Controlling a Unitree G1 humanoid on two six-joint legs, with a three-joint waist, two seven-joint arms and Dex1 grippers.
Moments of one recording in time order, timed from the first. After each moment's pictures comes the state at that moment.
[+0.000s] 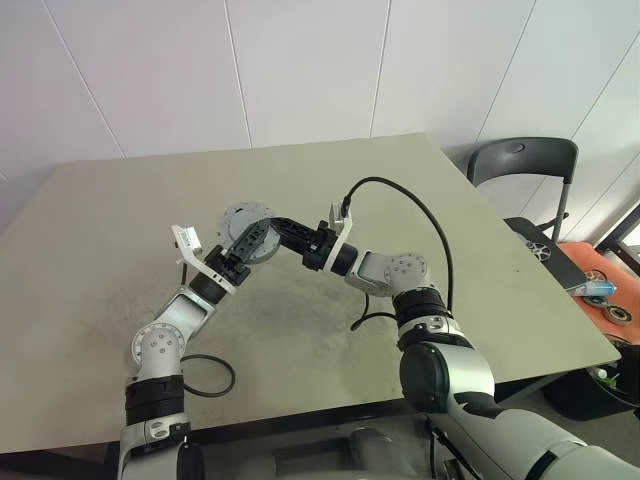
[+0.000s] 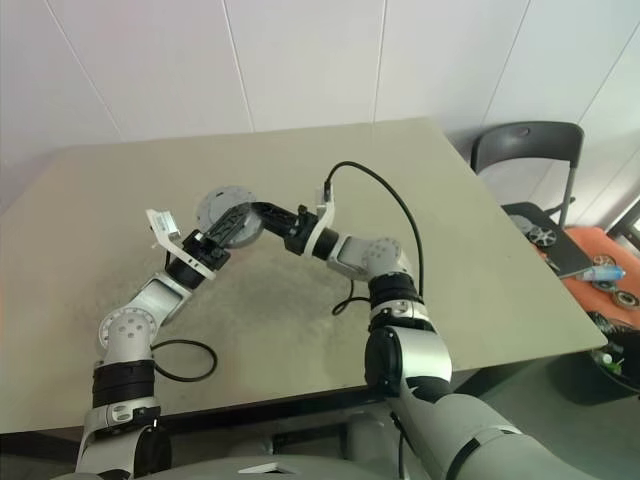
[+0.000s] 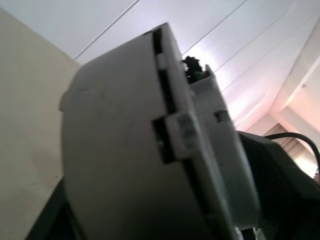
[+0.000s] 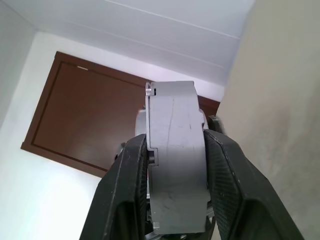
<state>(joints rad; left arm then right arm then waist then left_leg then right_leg) -0.32 0.14 0.36 0.06 -1.05 0.70 -0.53 -0.91 0.11 -0.43 0.83 0.76 1.02 0.69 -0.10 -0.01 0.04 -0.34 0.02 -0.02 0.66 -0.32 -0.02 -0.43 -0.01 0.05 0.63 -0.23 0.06</state>
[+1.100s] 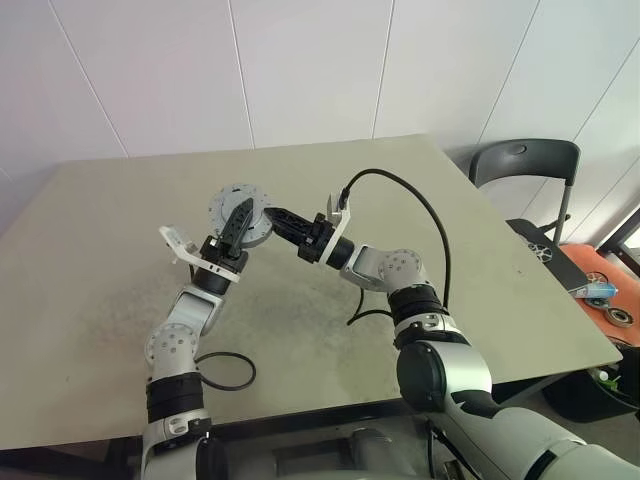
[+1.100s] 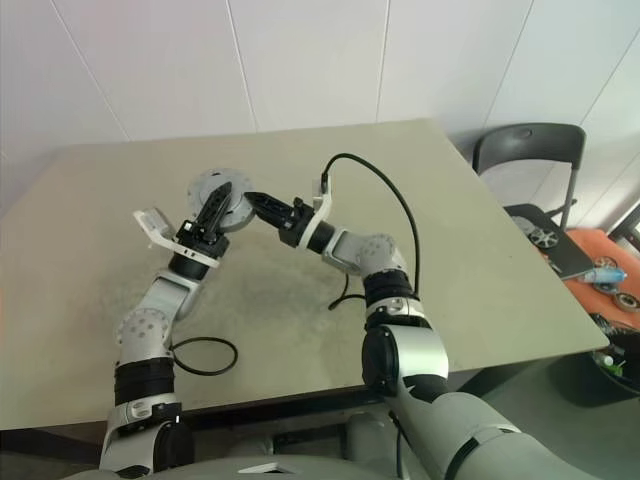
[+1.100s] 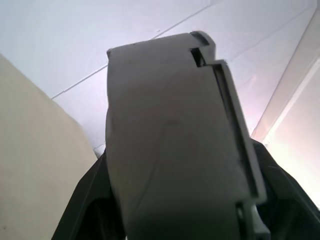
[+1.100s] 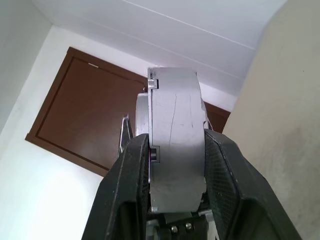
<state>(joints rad) -0.35 0.03 0.43 0.10 -1.17 0.57 -0.48 -0.93 0.11 -0.39 0.83 0.77 0.93 0.72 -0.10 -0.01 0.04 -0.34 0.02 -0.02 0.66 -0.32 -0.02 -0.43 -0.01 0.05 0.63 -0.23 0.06</state>
